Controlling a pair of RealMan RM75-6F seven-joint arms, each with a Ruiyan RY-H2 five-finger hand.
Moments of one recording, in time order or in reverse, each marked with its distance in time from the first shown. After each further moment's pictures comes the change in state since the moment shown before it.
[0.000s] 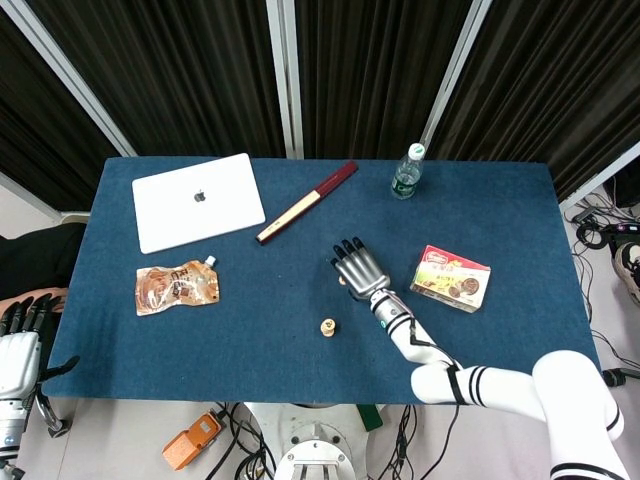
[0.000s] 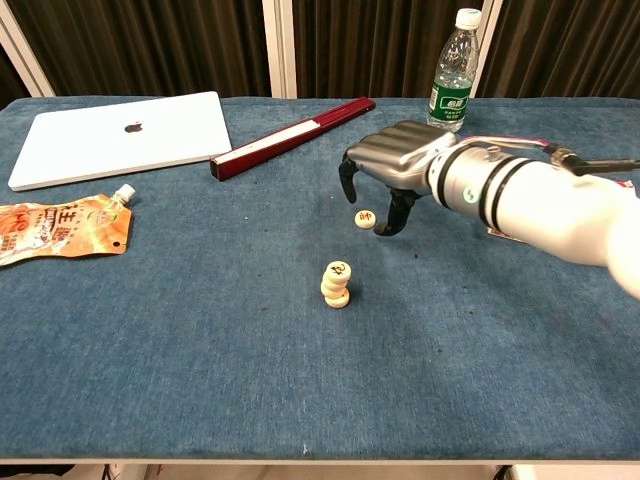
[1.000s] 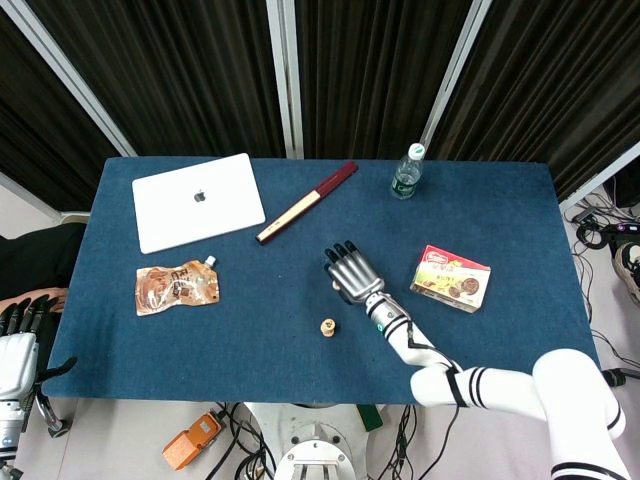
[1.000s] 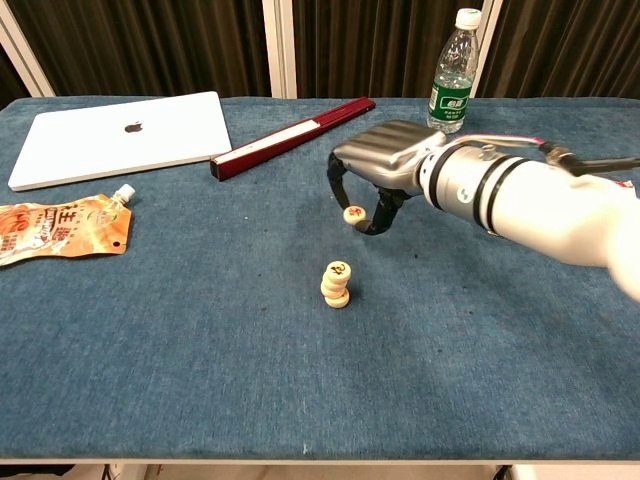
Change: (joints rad) left arm 0.003 0.003 -0.001 0.005 -0.006 -0.003 -0.005; right arm -0.005 0.041 -0.019 -0.090 -0.078 0.025 0.074
